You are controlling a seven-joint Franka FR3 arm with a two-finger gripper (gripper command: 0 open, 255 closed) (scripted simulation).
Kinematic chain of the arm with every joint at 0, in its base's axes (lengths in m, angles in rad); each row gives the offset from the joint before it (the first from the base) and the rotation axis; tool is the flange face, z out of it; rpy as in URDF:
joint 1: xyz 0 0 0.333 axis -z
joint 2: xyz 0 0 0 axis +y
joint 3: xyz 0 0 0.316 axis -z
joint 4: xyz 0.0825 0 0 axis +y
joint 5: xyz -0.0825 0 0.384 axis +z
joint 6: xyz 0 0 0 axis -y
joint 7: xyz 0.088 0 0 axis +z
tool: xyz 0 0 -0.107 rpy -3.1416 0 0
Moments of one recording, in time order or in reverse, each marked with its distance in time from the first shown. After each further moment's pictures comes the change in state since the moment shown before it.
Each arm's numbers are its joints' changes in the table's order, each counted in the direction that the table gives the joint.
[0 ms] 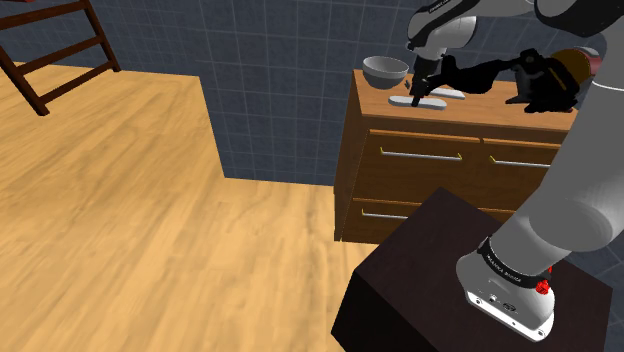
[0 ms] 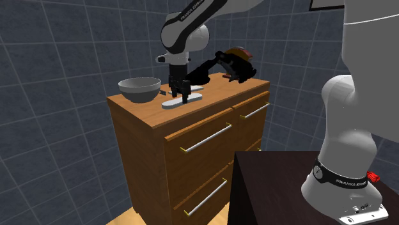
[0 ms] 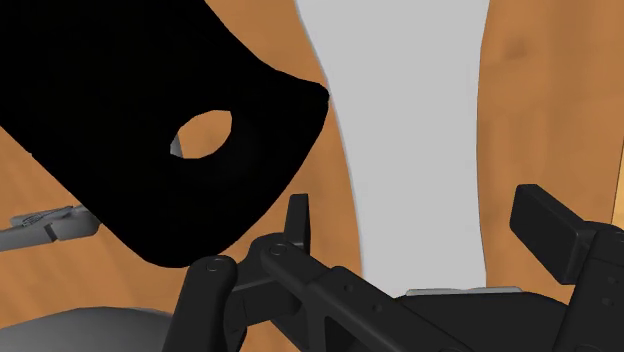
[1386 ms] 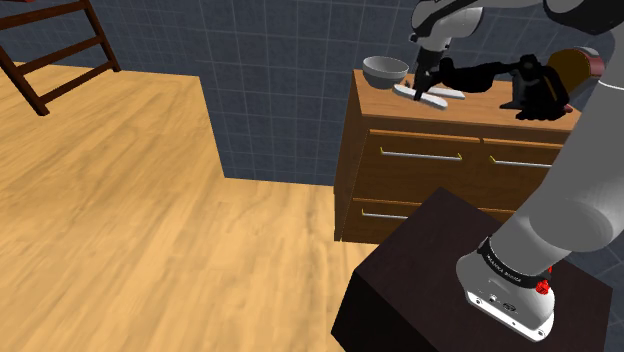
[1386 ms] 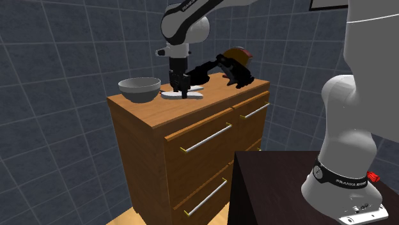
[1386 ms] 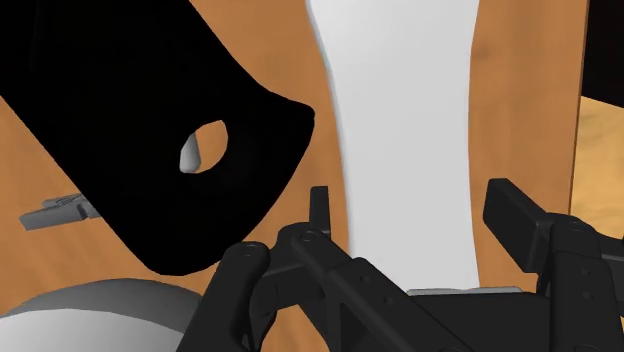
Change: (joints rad) arm -0.005 -0.032 0.009 -0.035 -0.026 -0.073 -0.016
